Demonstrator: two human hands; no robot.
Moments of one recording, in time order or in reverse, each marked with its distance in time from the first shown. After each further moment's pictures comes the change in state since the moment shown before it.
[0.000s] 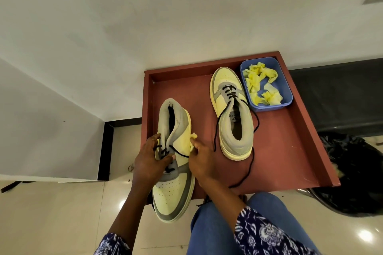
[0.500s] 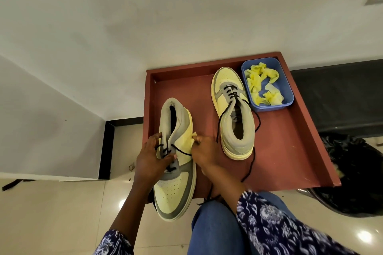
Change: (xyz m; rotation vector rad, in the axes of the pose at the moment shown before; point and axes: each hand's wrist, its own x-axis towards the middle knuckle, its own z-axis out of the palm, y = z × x) left_hand 0.003 -0.005 -0.001 -0.017 -0.017 0.017; right_hand 0.022 -0.011 -0.005 -0.065 -0.012 0.062
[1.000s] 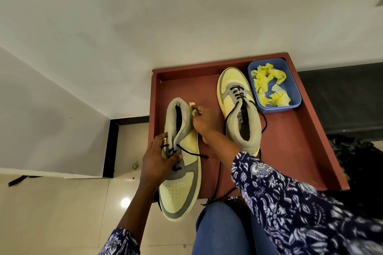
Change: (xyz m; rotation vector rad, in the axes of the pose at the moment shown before) left_hand 0.000 -0.002 0.001 -0.017 0.014 0.023; right_hand 0.048 -0.052 -0.010 0.045 0.022 -0.090
